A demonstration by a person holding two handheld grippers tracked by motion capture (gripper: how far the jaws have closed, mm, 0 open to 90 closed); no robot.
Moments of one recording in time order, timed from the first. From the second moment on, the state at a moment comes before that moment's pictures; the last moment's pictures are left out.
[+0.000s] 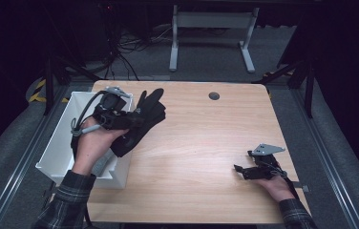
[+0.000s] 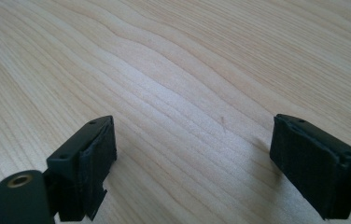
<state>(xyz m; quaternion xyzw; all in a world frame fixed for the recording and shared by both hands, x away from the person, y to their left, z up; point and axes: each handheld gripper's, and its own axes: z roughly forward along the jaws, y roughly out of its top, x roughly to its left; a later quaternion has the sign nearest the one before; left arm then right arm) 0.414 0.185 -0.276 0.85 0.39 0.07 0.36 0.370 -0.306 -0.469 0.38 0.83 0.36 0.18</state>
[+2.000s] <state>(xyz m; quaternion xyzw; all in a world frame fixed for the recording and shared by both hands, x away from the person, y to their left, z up) 0.419 0.239 -0.318 0.80 0.46 0.12 0.37 0.369 -0.306 -0.469 0.39 0.83 0.36 0.18</state>
